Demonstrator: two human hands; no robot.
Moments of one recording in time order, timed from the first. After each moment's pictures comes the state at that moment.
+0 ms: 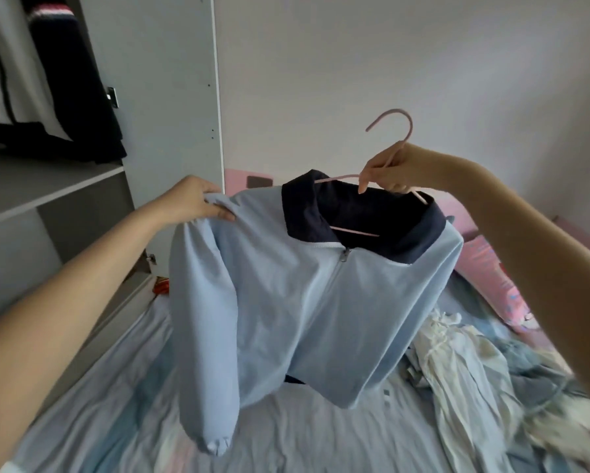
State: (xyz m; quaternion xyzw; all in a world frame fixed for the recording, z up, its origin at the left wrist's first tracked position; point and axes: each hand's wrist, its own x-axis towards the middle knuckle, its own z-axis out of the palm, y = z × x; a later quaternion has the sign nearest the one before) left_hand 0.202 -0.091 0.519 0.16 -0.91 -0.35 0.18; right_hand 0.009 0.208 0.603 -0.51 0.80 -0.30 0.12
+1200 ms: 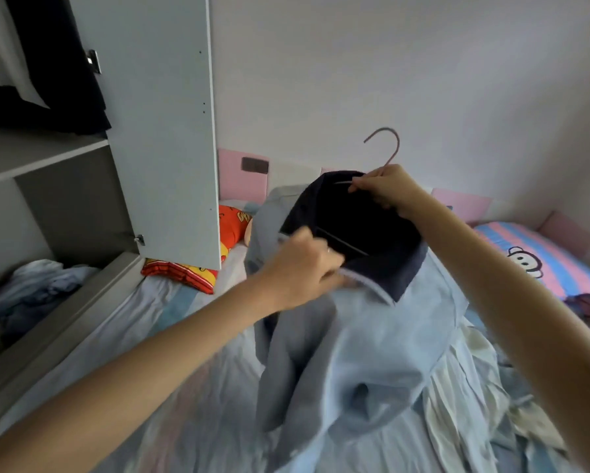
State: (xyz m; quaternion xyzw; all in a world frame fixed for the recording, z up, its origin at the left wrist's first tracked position) left_hand 0.155 0.073 0.432 -0.18 -0.93 -0.04 0.32; right_hand -0.021 0.180 0.521 -0.31 0.83 -0.46 0.08
